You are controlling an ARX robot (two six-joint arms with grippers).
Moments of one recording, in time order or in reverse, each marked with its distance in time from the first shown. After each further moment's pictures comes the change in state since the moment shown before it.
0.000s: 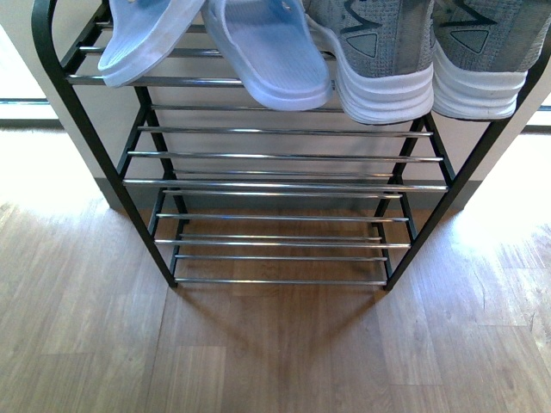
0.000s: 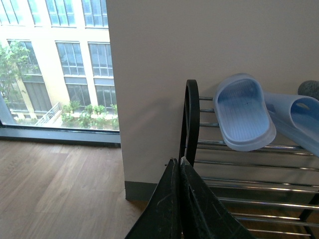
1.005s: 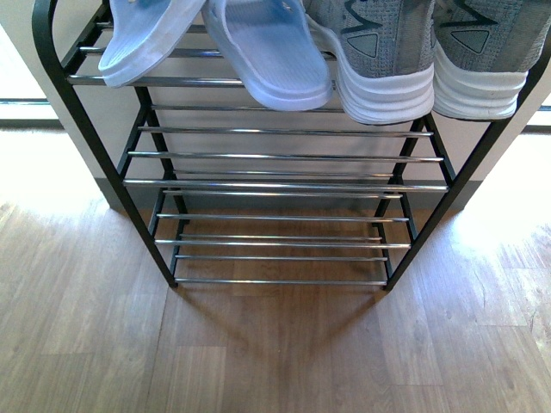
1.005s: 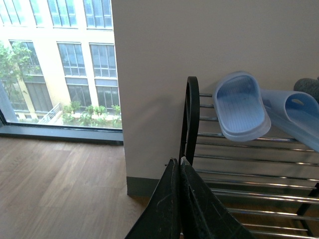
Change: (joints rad) left arm 0.002 -0.402 0.000 -0.414 -0.001 0.000; right arm 0.000 0.000 0.000 0.000 0.000 0.000
